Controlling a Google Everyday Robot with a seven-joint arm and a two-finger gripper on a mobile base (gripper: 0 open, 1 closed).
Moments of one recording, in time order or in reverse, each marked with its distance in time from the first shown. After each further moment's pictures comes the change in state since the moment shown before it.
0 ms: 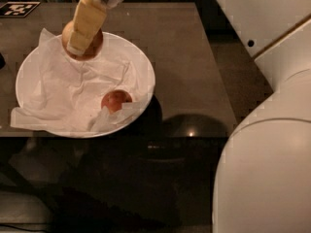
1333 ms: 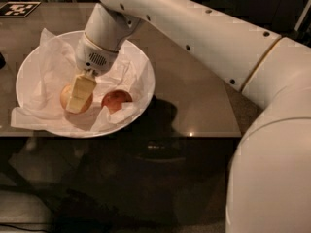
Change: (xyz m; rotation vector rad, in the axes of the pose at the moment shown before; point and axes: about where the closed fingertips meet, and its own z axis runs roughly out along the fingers) arm 0.047 -0.010 0.146 -0.088 -0.005 -0.070
